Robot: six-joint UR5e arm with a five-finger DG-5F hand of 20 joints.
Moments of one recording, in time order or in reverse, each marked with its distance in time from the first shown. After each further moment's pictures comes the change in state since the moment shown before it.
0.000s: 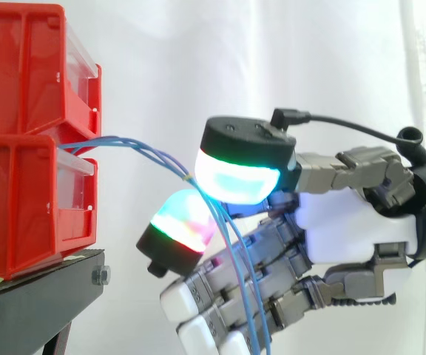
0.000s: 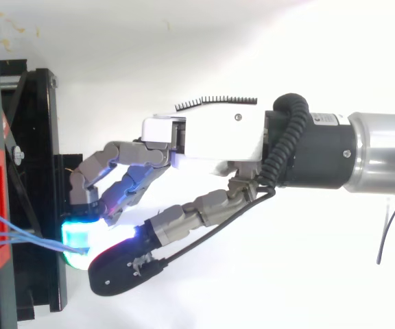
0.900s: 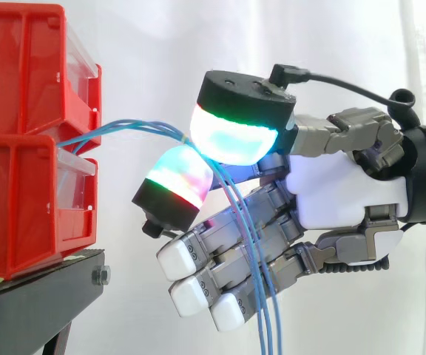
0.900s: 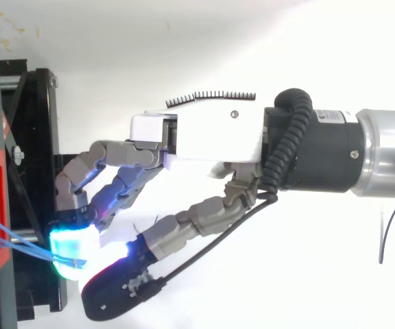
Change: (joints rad) arm 0.003 0.000 0.076 -0.101 0.004 0.000
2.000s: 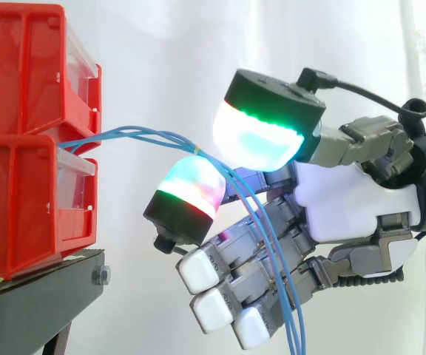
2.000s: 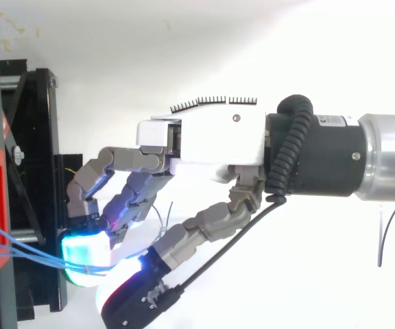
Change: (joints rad) arm 0.005 0.000 0.001 -0.047 -0.006 0.080
